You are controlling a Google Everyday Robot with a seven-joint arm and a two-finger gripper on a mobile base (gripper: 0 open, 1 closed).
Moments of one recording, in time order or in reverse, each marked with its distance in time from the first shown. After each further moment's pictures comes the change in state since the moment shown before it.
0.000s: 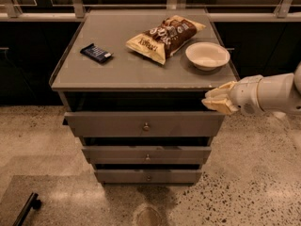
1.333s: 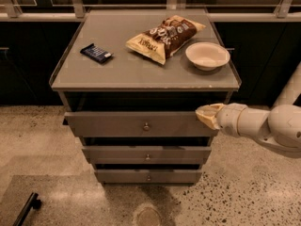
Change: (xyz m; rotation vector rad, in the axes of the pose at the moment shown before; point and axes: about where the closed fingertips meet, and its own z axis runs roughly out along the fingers) arm 0.061 -0.002 0.070 0.133 -0.129 0.140
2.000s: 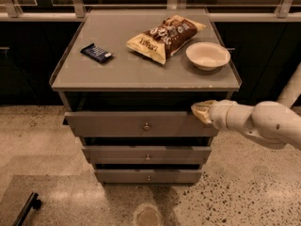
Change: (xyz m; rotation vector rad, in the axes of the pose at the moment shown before) arm 0.017 -0.028 0.046 0.040 0.009 0.021
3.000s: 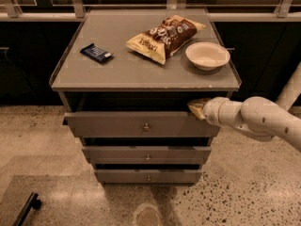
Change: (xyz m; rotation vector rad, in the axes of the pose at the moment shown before) arm 0.011 -0.017 0.035 0.021 0.036 0.028
